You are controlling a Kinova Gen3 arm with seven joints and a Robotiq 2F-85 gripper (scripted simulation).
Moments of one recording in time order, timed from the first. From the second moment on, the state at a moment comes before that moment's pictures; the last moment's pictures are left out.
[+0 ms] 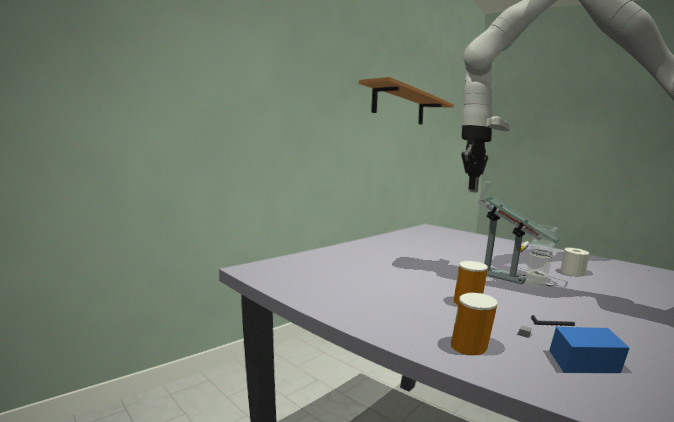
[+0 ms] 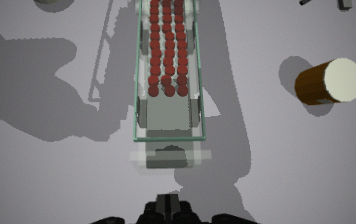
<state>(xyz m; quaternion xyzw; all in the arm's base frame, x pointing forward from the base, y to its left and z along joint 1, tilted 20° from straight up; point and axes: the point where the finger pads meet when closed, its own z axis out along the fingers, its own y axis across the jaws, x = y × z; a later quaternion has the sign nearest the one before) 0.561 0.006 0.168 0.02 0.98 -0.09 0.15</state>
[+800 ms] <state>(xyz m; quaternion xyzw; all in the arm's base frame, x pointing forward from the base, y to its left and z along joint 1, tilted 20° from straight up) 0.560 0.008 0.169 0.02 0.98 -0.09 0.15</state>
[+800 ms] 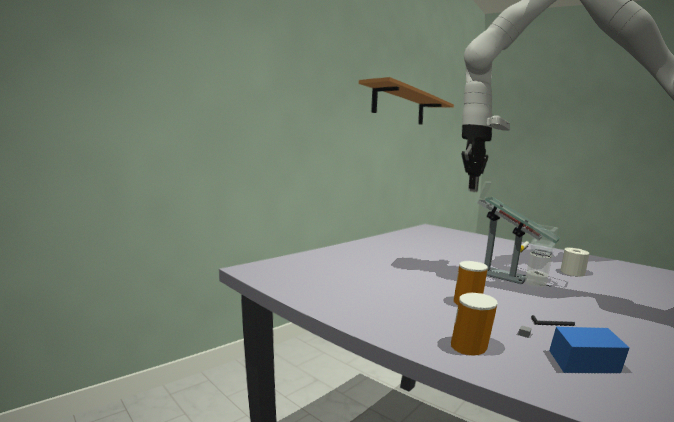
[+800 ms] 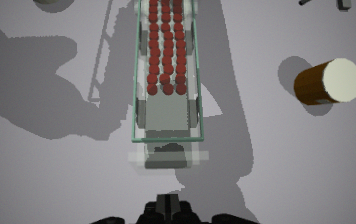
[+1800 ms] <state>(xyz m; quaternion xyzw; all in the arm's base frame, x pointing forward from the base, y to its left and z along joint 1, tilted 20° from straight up) 0.542 0.007 0.152 0.02 0.98 -0.08 0.16</state>
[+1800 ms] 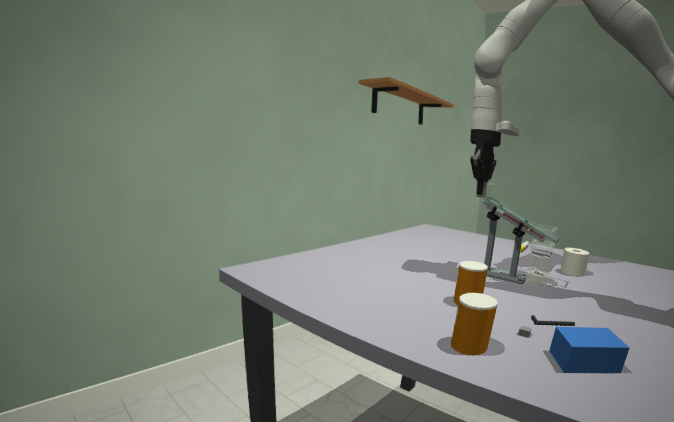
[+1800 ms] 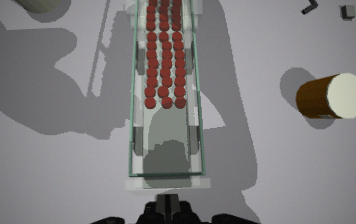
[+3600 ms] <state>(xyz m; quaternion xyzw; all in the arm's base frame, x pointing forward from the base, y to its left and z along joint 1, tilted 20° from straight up) 0.566 0.007 0.173 0.02 0.98 -0.09 0.15</state>
